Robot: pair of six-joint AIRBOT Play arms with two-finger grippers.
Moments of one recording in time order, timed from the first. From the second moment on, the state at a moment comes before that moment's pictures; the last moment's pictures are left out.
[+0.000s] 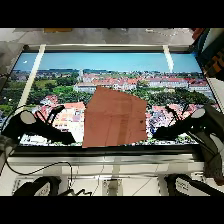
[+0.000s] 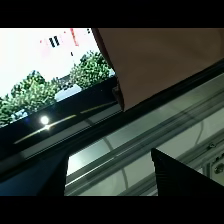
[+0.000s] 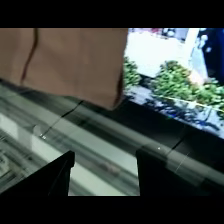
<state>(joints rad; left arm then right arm) 0.03 -1.06 0.70 1.09 -1.35 -1.09 -0.25 -1.24 0.68 -0.96 1.35 1.05</state>
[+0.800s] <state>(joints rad) 0.05 -1.38 0.70 0.88 -1.23 -0.96 -0.25 -1.43 0.59 -0.69 1.17 0.96</state>
